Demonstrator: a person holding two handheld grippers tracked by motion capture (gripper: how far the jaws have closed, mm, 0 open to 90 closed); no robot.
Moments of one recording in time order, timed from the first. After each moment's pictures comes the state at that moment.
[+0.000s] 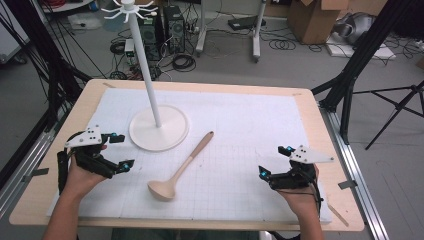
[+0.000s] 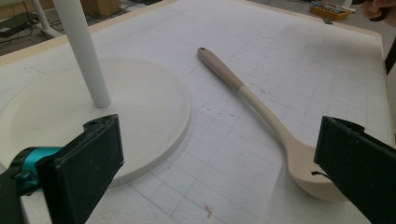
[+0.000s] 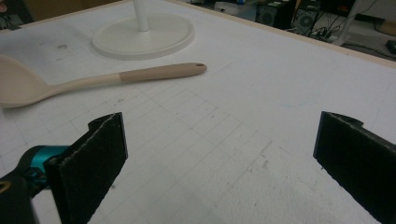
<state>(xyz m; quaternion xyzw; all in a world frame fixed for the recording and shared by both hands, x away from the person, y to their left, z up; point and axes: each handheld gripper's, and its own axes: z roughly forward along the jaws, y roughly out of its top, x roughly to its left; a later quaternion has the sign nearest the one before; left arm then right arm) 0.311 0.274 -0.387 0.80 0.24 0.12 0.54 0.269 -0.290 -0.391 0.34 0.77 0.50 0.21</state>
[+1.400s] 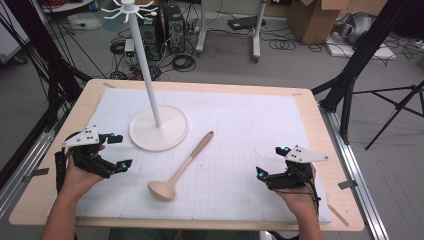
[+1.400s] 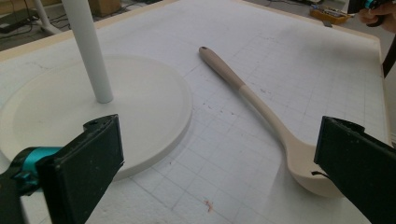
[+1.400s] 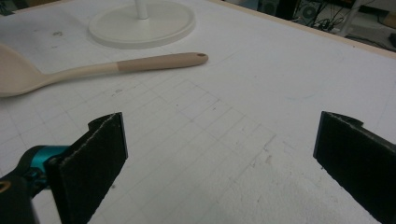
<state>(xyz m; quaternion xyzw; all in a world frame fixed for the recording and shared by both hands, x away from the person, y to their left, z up) 0.311 0.278 -0.387 0.80 0.25 0.11 0.54 0.272 -0.283 -0.394 0.34 0.78 0.48 0.21</state>
